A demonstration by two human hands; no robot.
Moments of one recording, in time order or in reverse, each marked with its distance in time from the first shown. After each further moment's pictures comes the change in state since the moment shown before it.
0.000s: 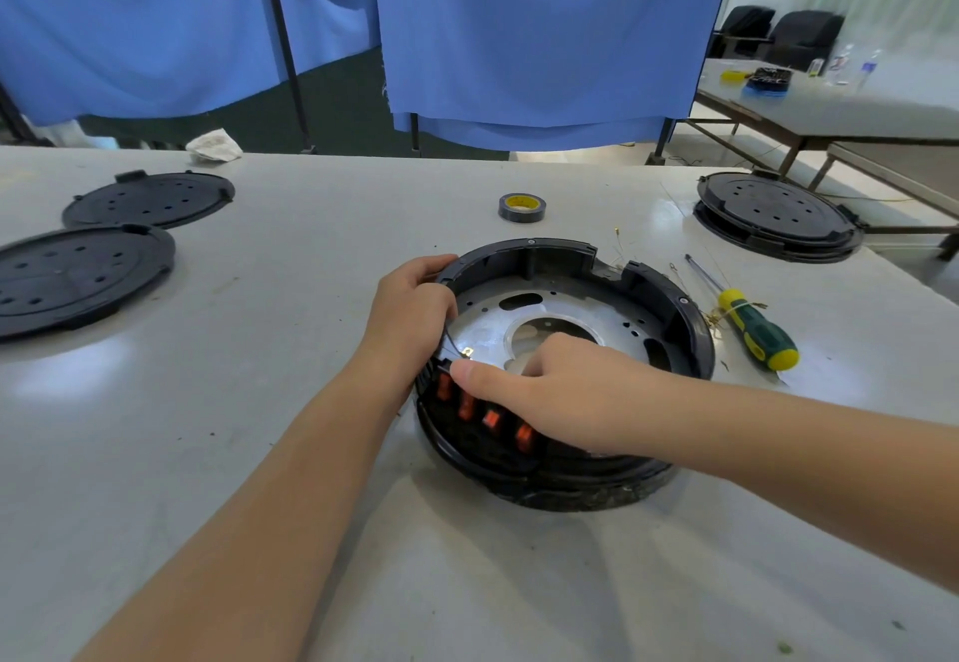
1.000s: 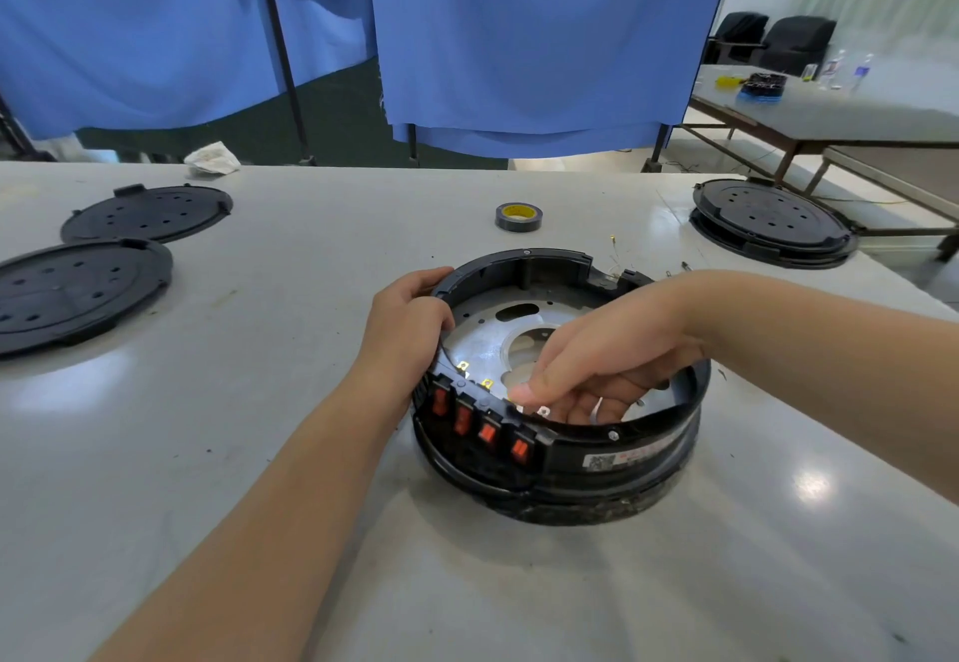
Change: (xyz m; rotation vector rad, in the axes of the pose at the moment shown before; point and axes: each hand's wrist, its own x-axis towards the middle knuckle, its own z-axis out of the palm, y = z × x) left_hand -0.001 -0.001 0.001 -0.028 0.010 -0.049; right_hand 0.024 0.005 -0.064 0.247 -0.837 0.004
